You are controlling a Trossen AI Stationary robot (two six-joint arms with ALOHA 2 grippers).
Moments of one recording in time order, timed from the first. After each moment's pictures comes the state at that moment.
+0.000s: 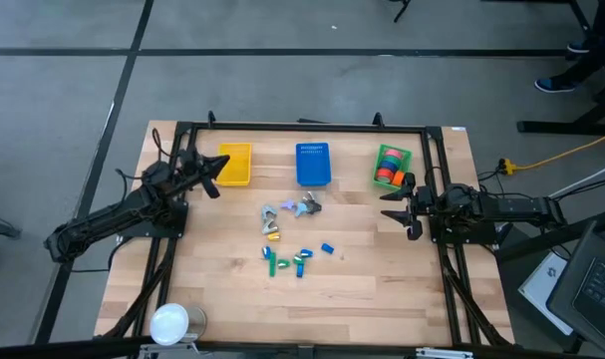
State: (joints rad) left arm 0.58 0.17 0.01 0.24 0.01 -0.29; right arm 0.02 0.07 0.01 0.03 0.02 0.10
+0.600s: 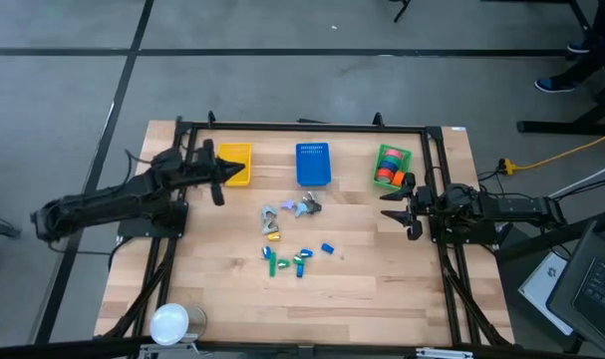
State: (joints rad) left arm 0.44 0.54 0.28 0.17 0.13 -0.06; right arm 0.02 0.07 0.01 0.03 0.02 0.10
